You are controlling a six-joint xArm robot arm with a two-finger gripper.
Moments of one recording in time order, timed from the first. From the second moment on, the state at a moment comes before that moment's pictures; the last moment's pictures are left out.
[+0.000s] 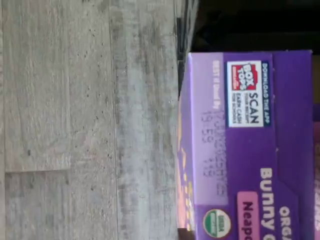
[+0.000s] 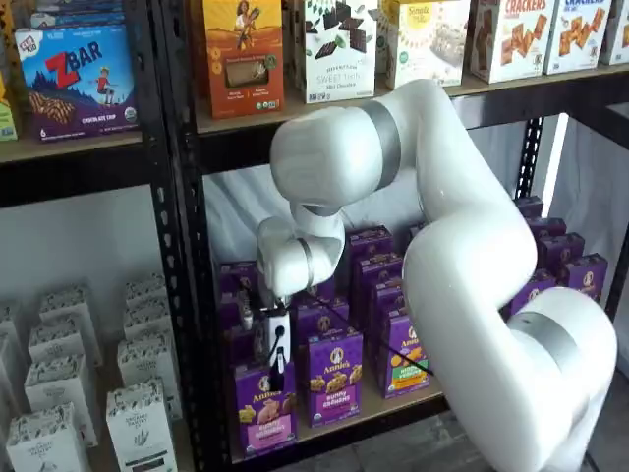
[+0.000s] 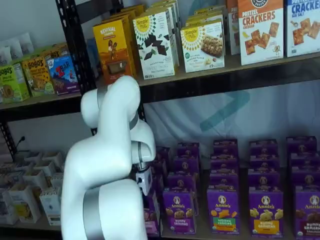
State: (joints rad) arm 0.37 1.02 -1.52 0.13 0.50 -1.31
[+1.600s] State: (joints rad) arm 0.35 0.37 -0.80 0.01 0.45 -1.22
